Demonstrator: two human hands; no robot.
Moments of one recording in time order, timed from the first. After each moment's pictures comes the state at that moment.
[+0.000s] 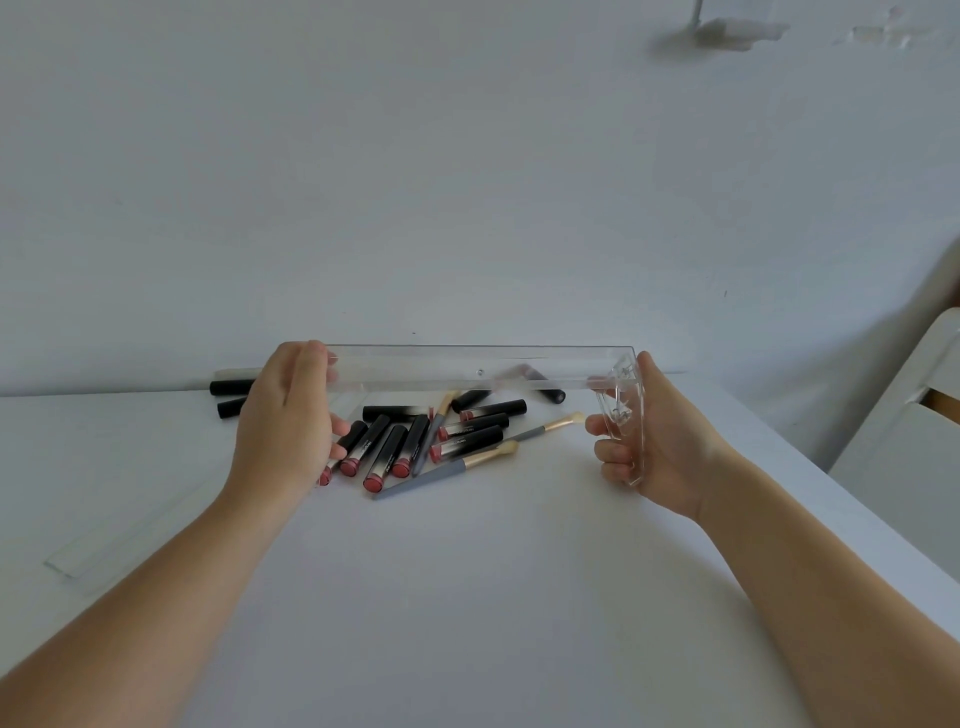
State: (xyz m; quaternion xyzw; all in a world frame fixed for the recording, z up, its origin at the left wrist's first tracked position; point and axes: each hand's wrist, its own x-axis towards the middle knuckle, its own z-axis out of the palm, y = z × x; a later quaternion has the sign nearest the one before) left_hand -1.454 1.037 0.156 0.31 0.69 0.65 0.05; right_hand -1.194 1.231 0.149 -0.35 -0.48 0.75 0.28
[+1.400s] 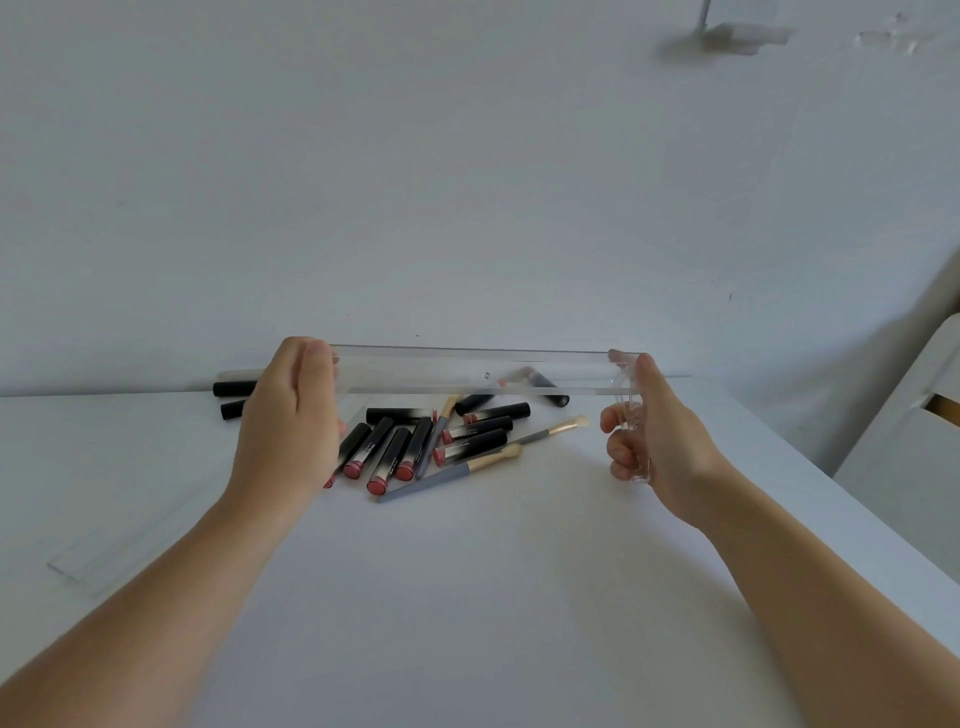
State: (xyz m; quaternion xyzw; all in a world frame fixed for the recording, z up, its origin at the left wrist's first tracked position) left_hand -1.452 1.036 0.155 0.37 0.70 0.61 -0.02; right_hand -1.199 1.215 0.153 -0.36 -0.60 0.62 0.36
